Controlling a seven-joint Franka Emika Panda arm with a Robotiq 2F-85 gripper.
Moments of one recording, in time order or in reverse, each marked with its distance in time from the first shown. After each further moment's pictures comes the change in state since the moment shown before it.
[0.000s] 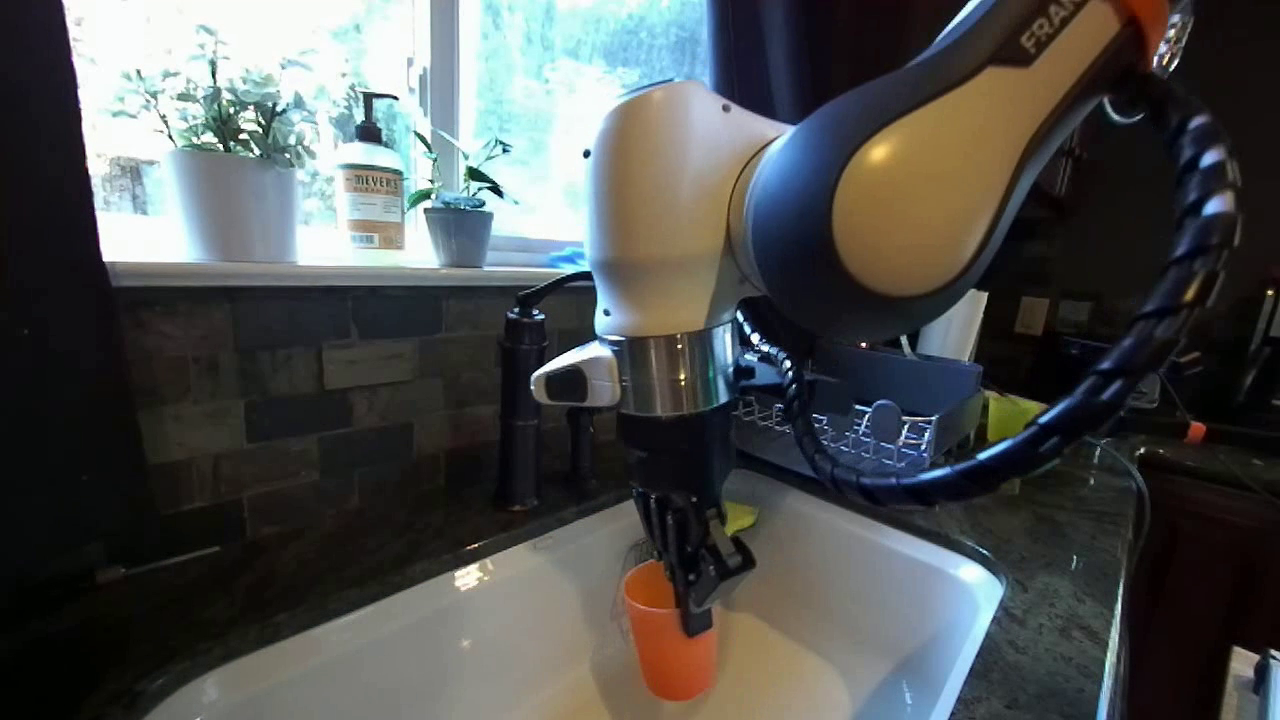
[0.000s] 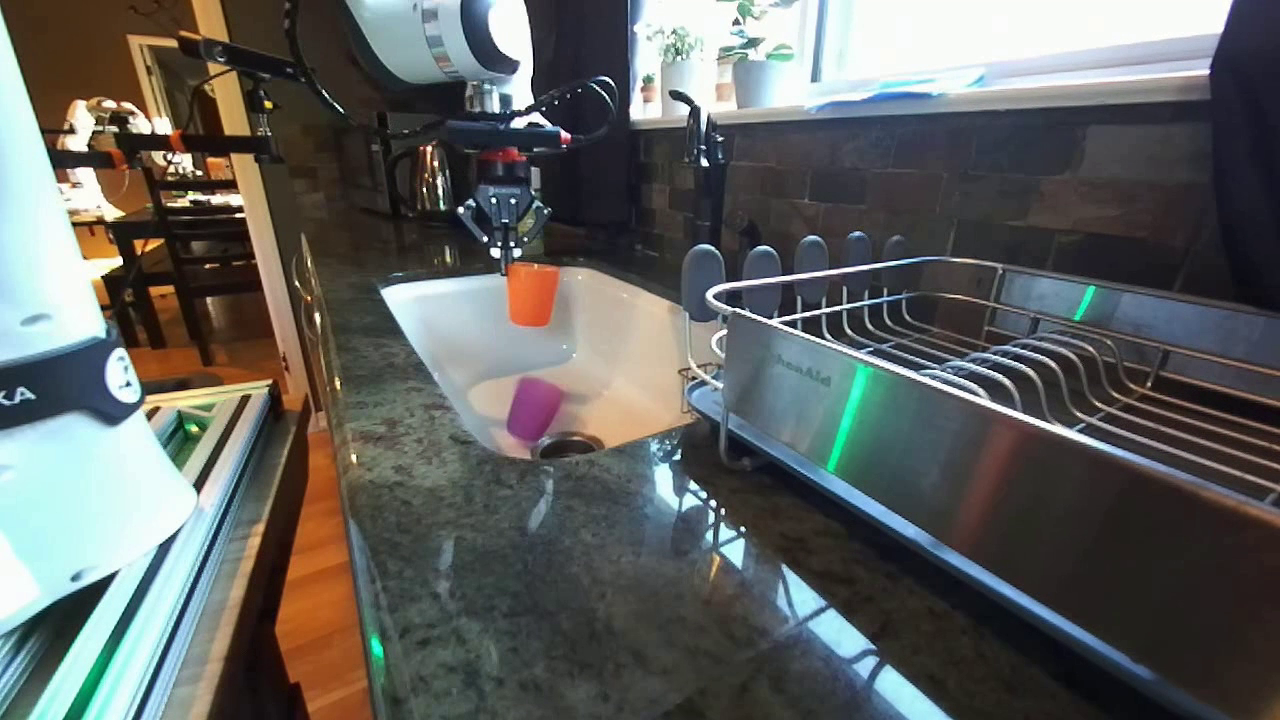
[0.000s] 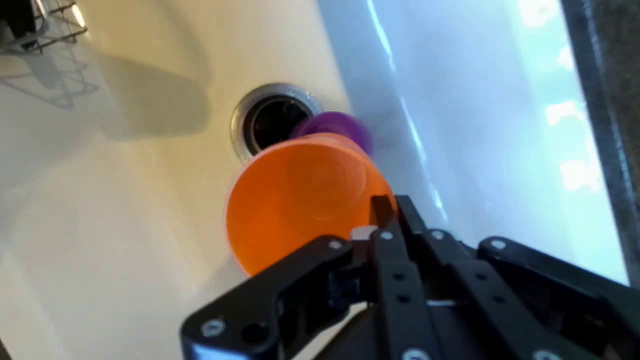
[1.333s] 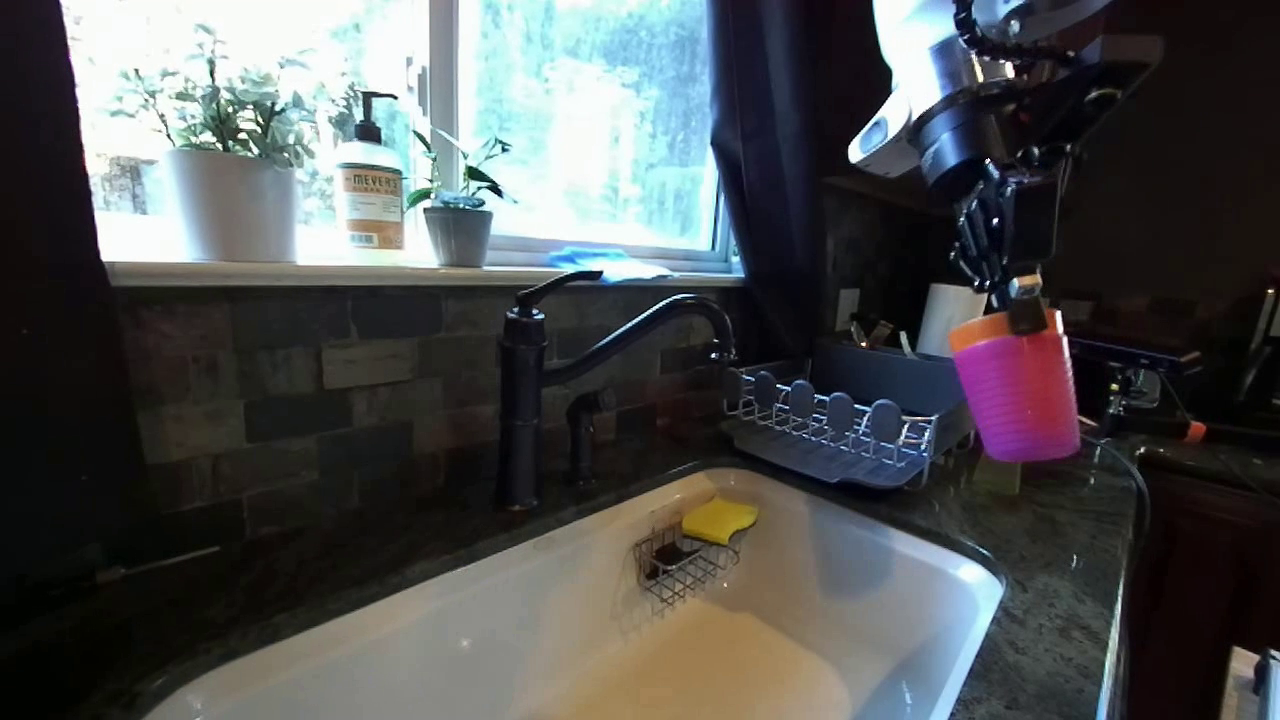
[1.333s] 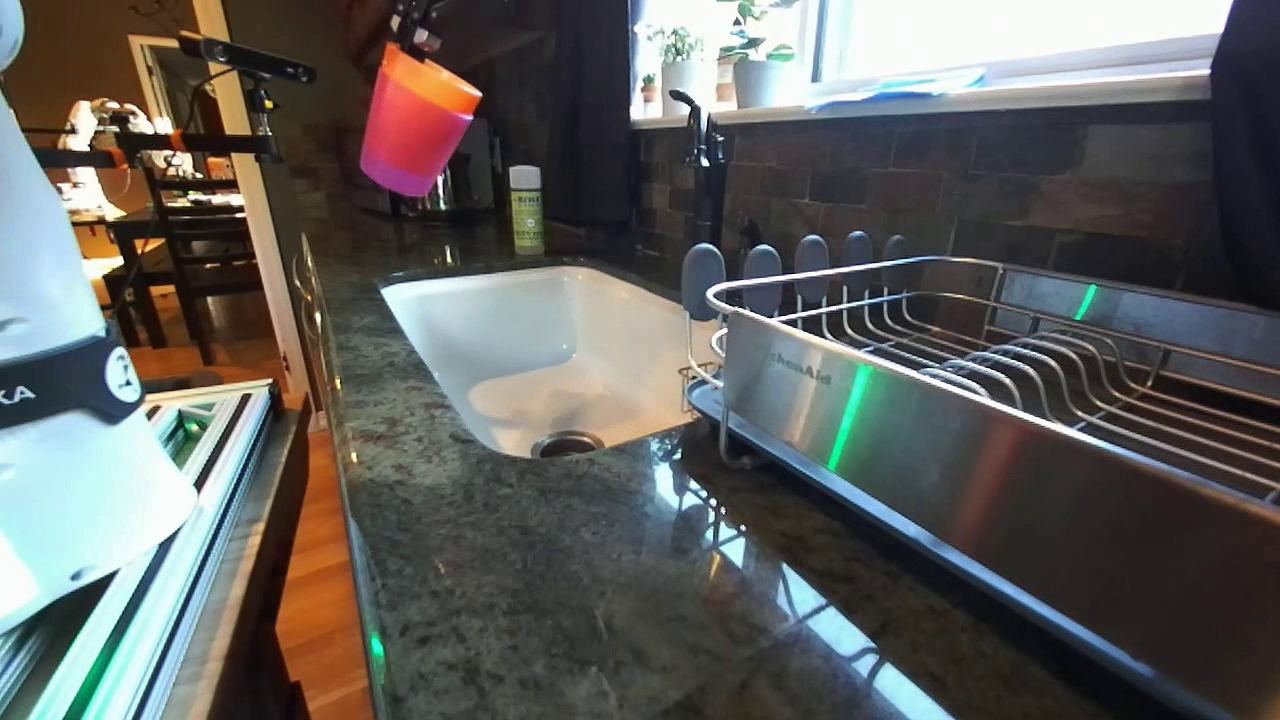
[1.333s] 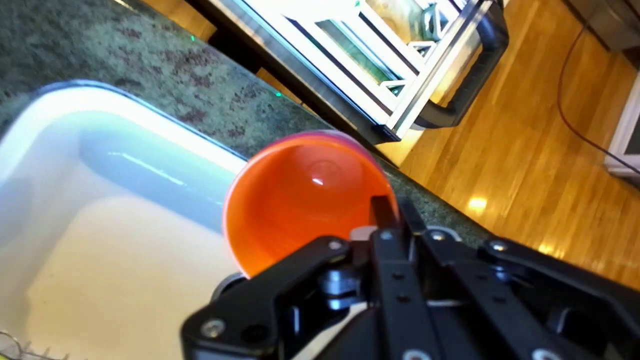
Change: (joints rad) arm -0.190 -0.715 -0.331 -0.141 0.429 -0.812 -0.075
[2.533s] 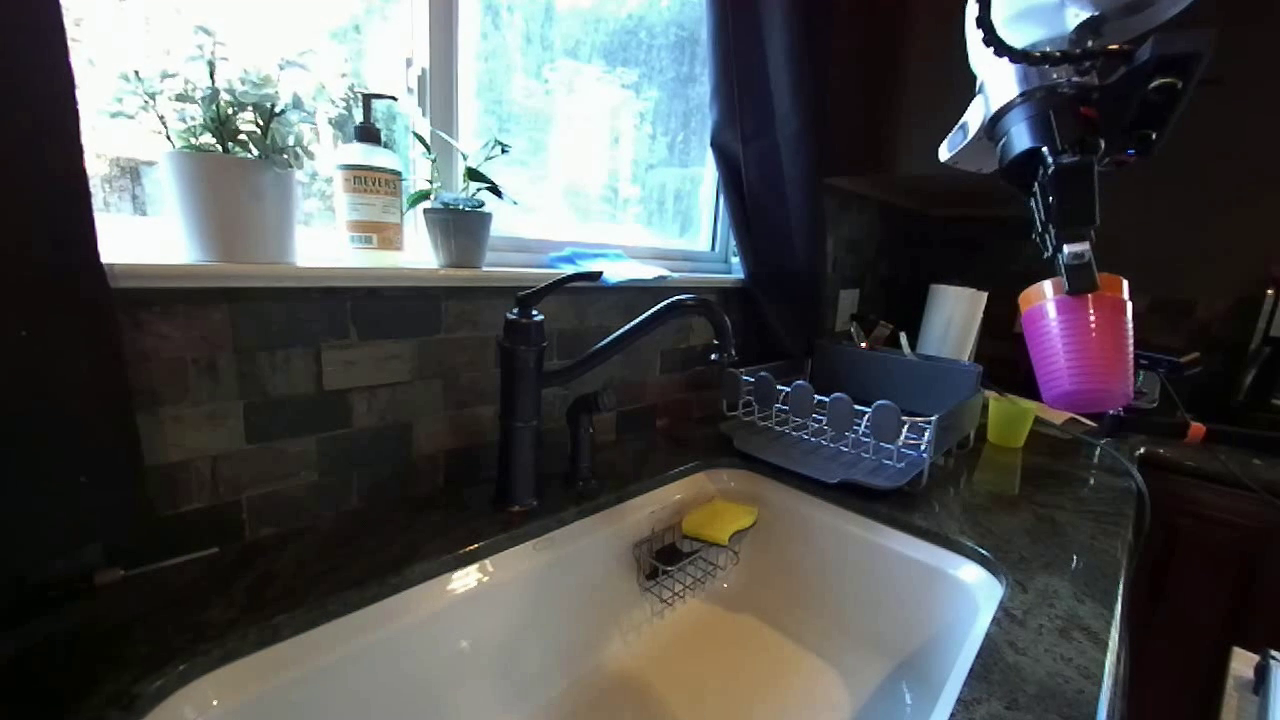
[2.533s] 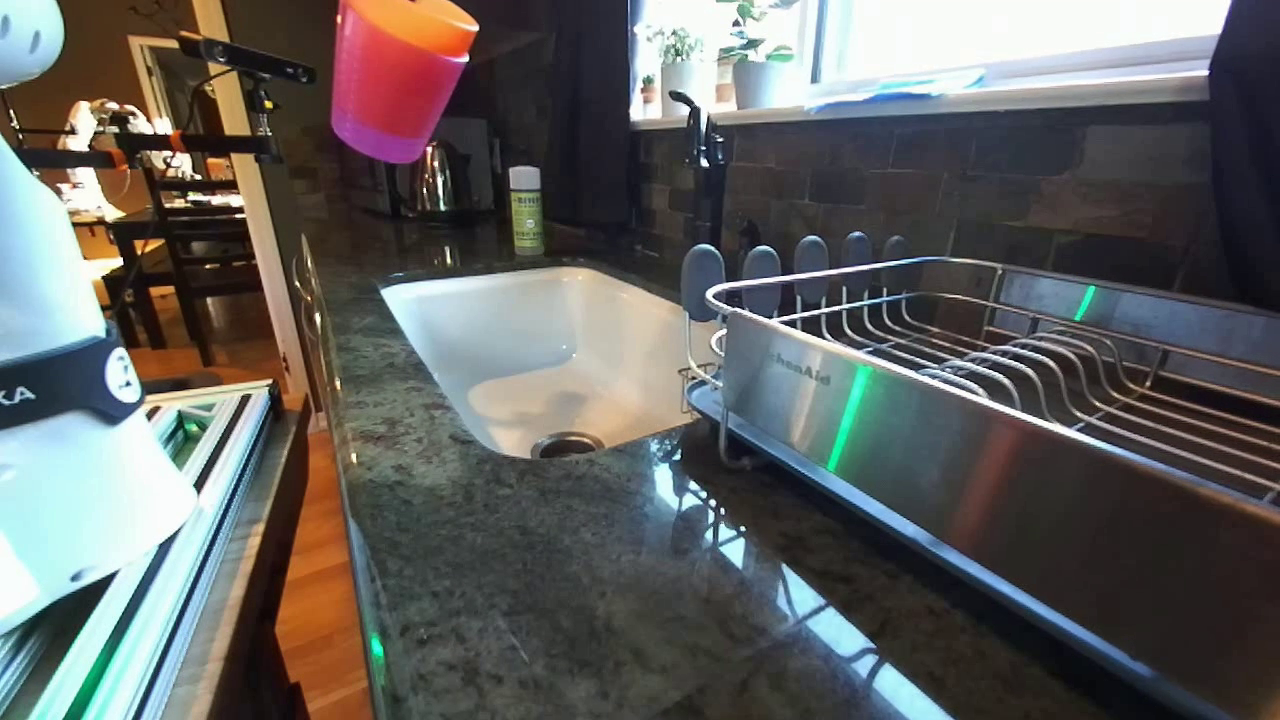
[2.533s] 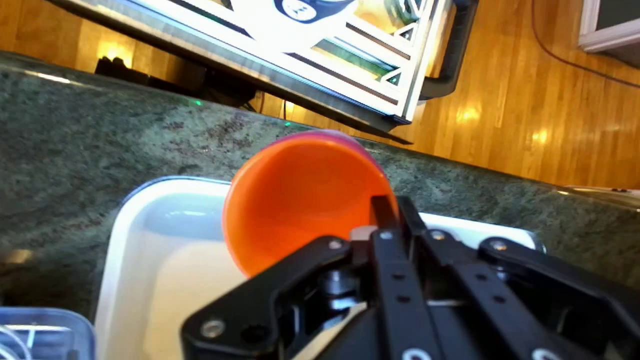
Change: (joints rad) arm -0.205 -0.097 -0.168 0.015 -0.047 -0.119 0.041
